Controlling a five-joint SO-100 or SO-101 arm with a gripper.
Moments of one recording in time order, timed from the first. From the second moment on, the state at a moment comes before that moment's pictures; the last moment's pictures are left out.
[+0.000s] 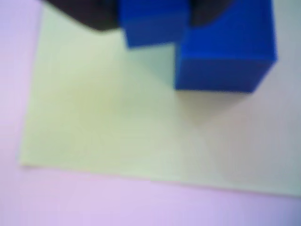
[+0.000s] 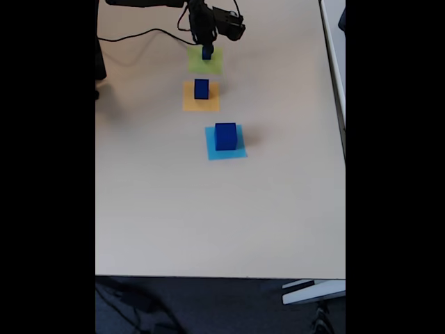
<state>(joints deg) -12.9 75.3 83.9 59.7 96.4</state>
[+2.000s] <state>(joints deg) 25.8 67.7 67.7 57.2 54.3</state>
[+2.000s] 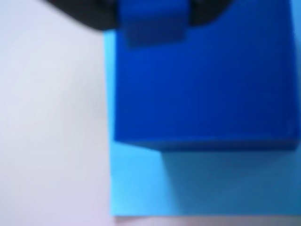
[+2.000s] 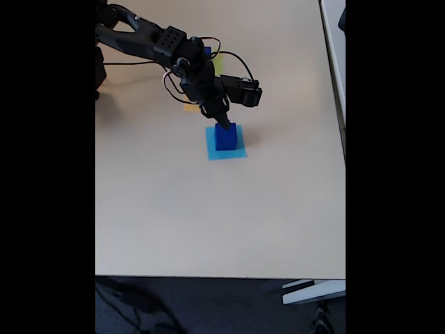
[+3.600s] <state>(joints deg) 24.1 66.4 70.8 53.9 59.8</state>
